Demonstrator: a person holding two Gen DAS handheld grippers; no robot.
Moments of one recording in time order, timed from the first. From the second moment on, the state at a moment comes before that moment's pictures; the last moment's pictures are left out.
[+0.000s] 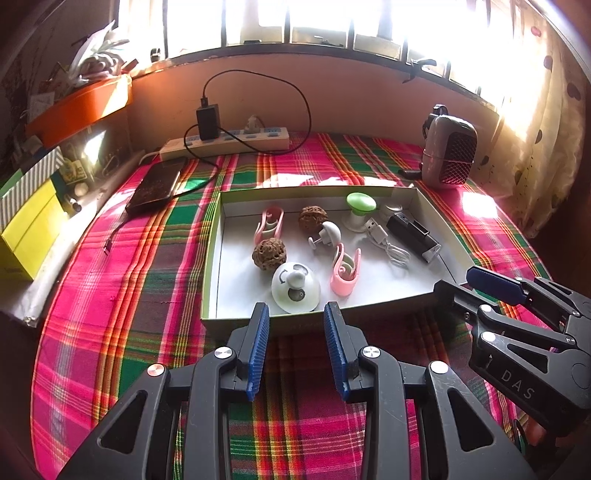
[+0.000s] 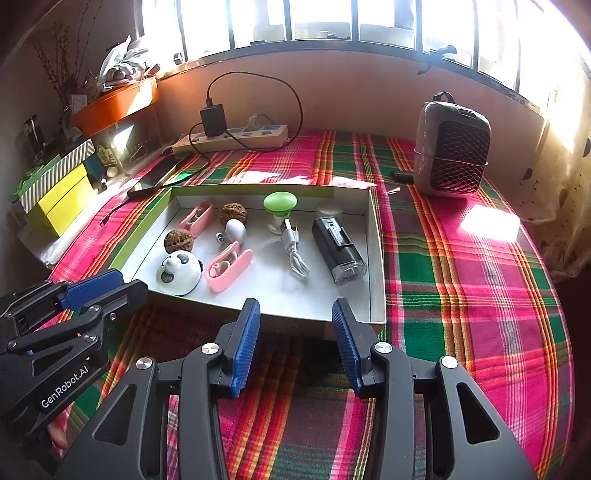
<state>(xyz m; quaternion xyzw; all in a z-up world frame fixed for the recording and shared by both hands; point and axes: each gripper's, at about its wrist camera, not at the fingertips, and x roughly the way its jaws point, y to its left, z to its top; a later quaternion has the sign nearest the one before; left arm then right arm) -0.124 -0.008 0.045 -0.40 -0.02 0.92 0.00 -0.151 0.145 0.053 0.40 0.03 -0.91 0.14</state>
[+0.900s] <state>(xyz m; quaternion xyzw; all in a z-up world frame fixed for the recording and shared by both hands) -0.090 -0.001 0.008 -0.44 0.00 0.90 -0.01 -0.120 0.153 0.018 0.44 0.05 -0.89 0.10</state>
